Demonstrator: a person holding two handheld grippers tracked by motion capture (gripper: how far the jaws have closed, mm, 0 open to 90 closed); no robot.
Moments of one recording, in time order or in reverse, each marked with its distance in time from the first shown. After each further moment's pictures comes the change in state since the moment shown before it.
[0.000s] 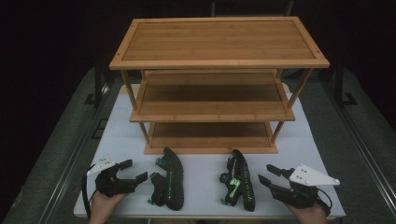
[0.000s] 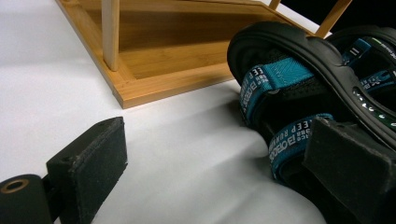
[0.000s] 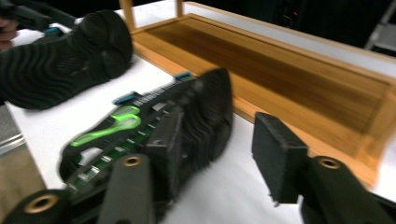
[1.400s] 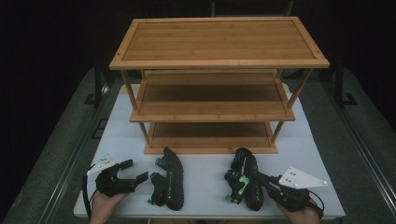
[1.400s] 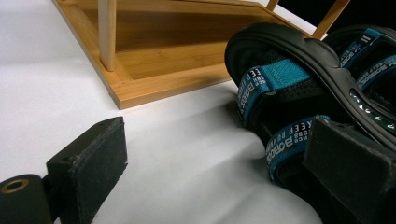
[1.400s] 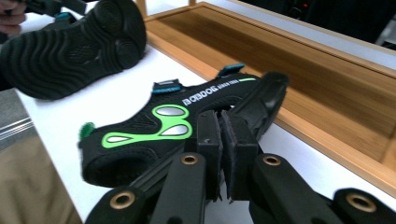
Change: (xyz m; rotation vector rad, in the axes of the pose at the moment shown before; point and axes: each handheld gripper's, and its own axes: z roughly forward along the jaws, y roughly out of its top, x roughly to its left) left arm 0.000 0.000 0.001 0.001 -0.013 -0.004; right arm 0.014 0.002 0.007 0.047 -0.002 -0.018
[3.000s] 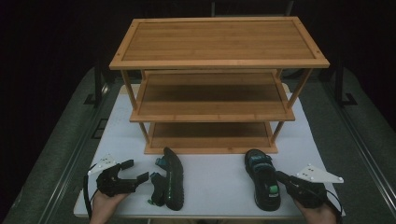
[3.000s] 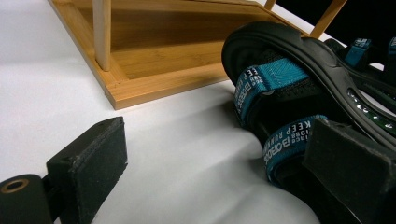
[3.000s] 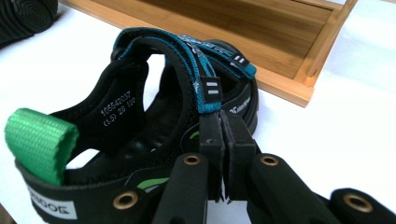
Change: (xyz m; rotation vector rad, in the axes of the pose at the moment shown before) left arm -0.001 0.000 0.001 0.000 -0.007 0.000; right arm -0.038 -0.027 -0.016 0.124 -0.164 0.127
